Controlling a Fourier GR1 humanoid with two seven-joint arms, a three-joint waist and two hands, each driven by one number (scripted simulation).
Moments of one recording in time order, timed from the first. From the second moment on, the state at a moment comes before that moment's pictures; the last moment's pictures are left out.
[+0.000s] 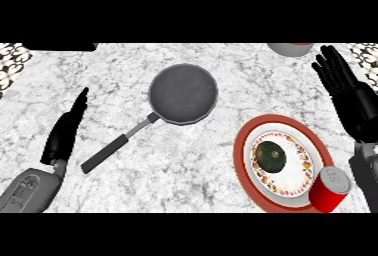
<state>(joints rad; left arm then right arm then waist) -0.25 0.50 -0.30 -1.30 0.10 0.34 0.14 -0.32 -0.43 0.01 -1.51 -0.24 0.06 -0.03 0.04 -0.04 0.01</state>
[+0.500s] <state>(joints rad) -0.09 0.51 -0.28 -1.44 0.12 0.32 0.12 -0.28 -0.39 -0.05 -1.44 -0.17 -0.14 0.11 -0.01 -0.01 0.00</state>
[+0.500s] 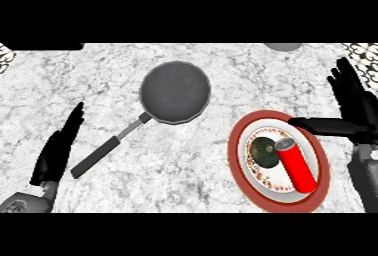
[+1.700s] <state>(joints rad) 0.02 0.47 -0.26 -1.54 0.09 0.27 0.09 -0.30 -0.70 0.15 -1.77 -0.10 0.26 0.75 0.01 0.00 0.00</state>
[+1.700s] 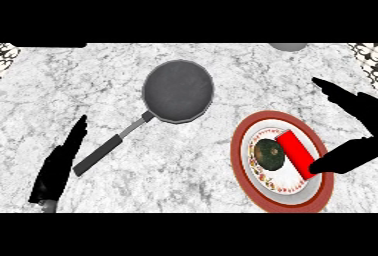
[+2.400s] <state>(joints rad) 0.03 0.44 -0.22 -1.55 0.05 0.23 0.10 -0.53 -0.60 0.30 -1.60 -0.10 0.41 0.96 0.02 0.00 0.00</state>
